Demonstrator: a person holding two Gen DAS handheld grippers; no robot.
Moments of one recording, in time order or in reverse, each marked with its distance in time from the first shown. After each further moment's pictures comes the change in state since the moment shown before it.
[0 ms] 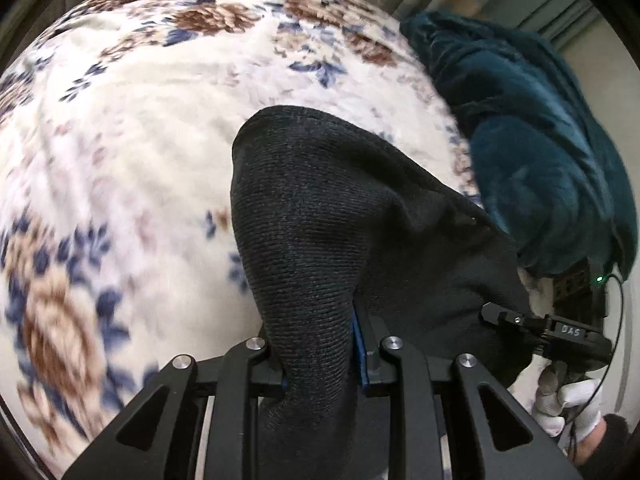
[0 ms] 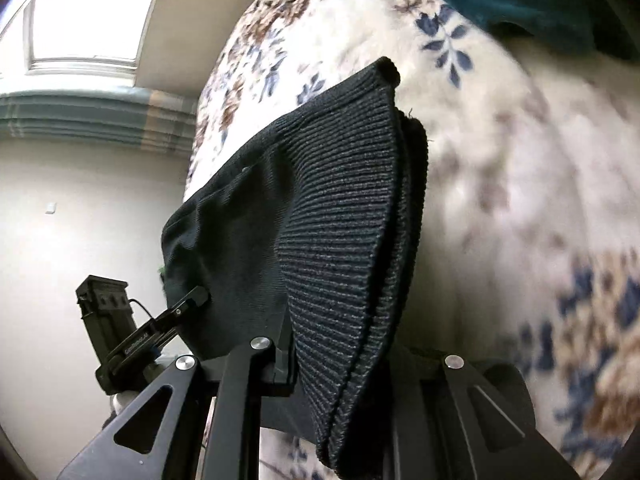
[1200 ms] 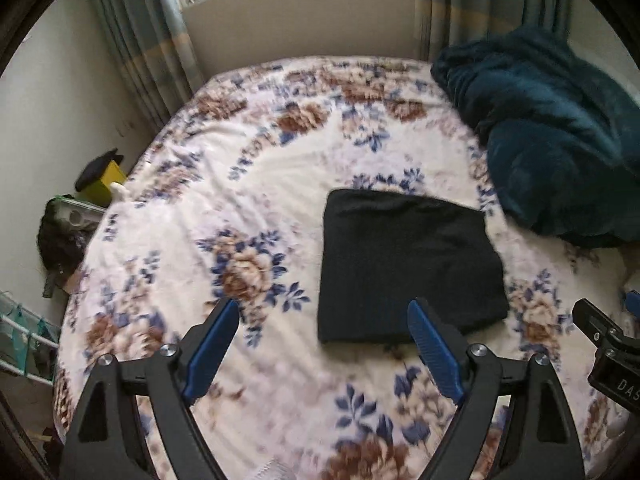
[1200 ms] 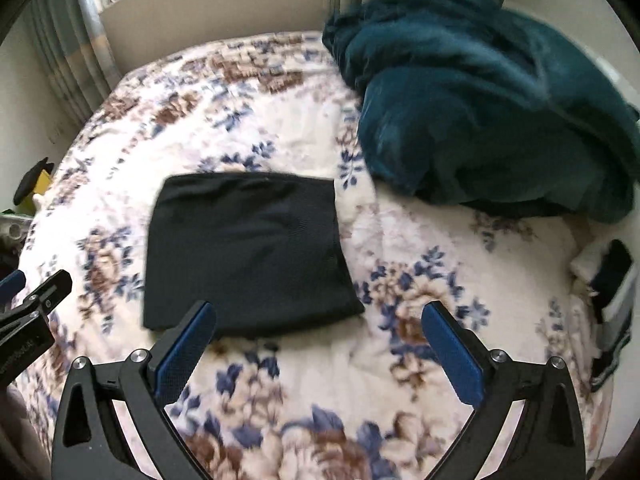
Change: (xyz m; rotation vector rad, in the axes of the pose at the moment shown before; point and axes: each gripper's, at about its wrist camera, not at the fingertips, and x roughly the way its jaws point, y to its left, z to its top) left arm -0.227 -0.134 -0.121 0.106 -0.239 0.504; right arm -0.167 0.218 -0.182 -0.384 -0.335 -0.787
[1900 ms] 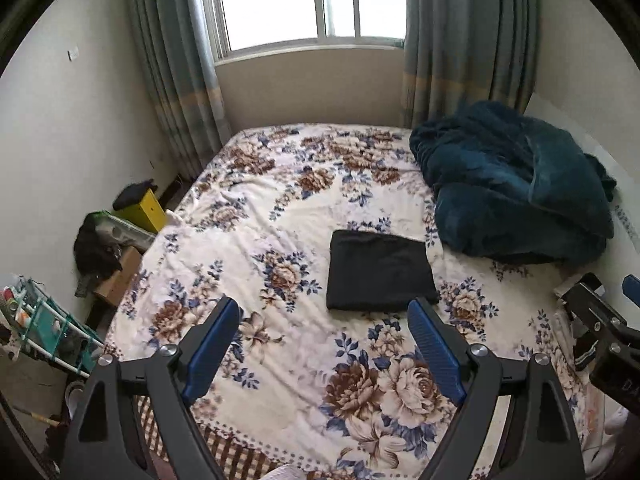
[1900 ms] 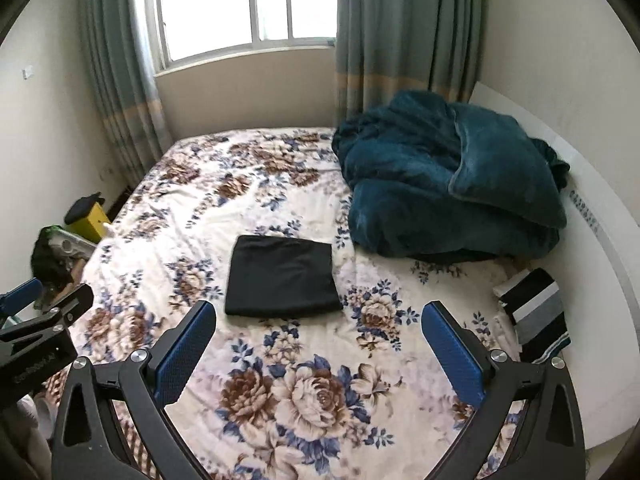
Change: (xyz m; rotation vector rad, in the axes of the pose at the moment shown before) left arm -0.305 0.029 -0.053 -0.031 -0.164 -0.017; right arm -0.389 -0.017 -0.068 -0.029 -0.245 0.062
